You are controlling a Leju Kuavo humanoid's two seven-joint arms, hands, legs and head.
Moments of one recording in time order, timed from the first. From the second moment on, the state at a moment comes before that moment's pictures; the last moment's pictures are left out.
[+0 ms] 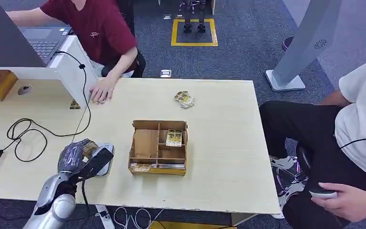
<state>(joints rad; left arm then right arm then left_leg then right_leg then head) -0.14 0.25 -0.11 -1.38 -0.80 0.14 0.08 -0.05 0.15 -0.72 -0.20 1.41 -0.29 -0.13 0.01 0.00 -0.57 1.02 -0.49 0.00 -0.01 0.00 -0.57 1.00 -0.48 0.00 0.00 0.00</state>
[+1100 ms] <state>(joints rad) -0.12 0.22 -0.08 -1.31 -0.90 0.14 0.10 -0.05 0.15 -0.70 -0.20 1.41 -0.31 -0.14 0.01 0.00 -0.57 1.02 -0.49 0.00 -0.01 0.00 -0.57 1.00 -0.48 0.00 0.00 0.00</state>
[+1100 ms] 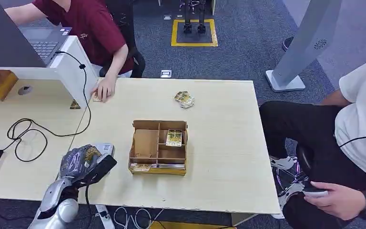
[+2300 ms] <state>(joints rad) -0.12 0.19 -0.08 -1.29 -0.99 0.17 0.11 -0.05 0.15 -0.69 -0.20 1.43 -0.31 -0.15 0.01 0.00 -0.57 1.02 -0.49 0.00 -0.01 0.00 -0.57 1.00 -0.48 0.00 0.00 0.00</state>
